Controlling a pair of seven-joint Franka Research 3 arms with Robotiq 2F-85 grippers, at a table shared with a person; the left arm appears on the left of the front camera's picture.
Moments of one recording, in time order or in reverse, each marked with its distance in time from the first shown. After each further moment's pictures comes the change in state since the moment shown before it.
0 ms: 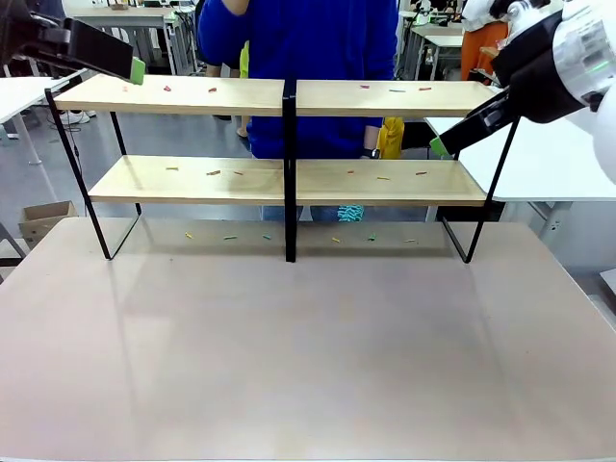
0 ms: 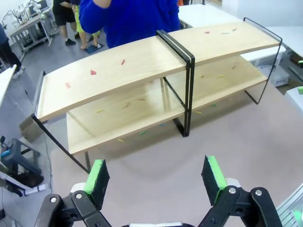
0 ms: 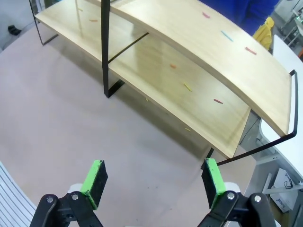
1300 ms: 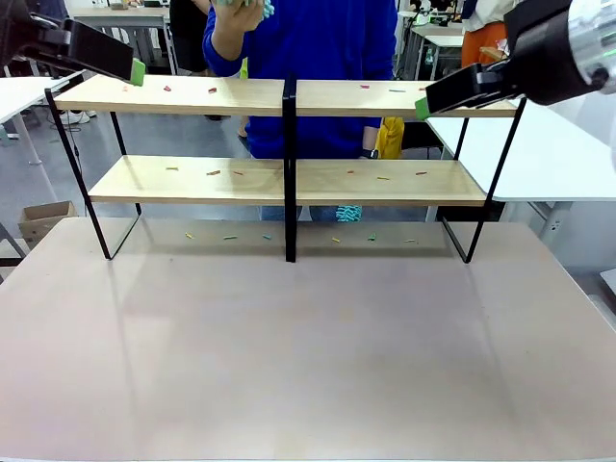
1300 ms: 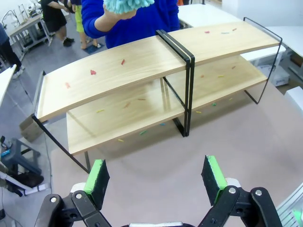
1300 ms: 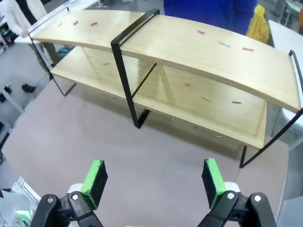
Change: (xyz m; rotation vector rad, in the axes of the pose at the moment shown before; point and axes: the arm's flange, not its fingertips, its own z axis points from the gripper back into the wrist) left arm 0.000 0.000 0.000 -0.001 0.000 0.000; right arm 0.012 0.038 0.032 0.025 -0.126 -0.333
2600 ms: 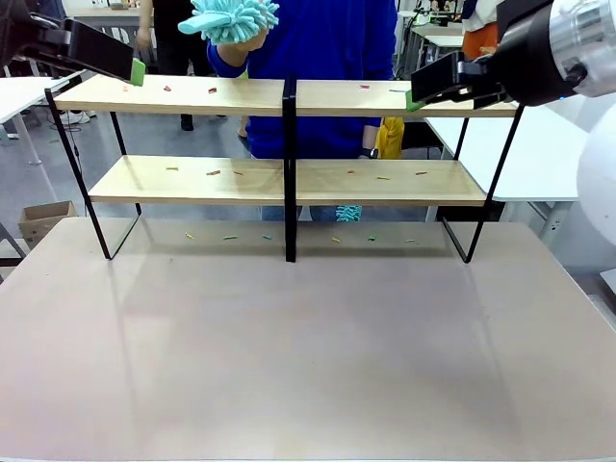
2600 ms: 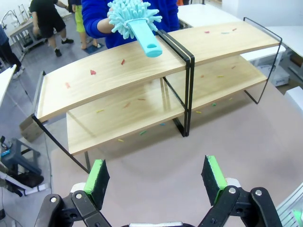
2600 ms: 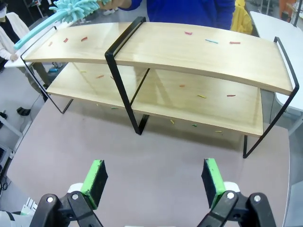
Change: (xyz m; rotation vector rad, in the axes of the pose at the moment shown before) left arm 0.000 0.000 0.000 0.000 0.000 0.000; right arm -0.002 0.023 0.011 -0.077 -0.038 -0.109
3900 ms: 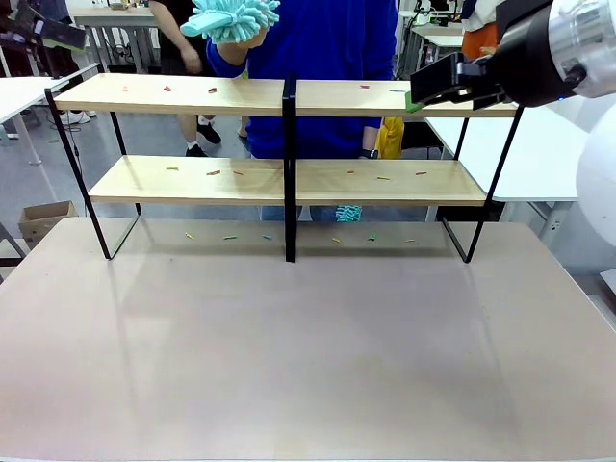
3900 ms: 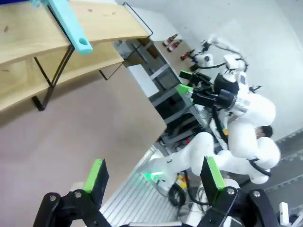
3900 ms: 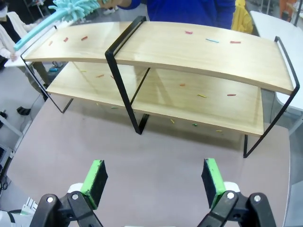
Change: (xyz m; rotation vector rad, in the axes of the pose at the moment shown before) left arm 0.037 0.131 -0.038 -0.909 0.215 0.462; right arm -0.001 0.000 -0.001 0.001 0.002 0.000
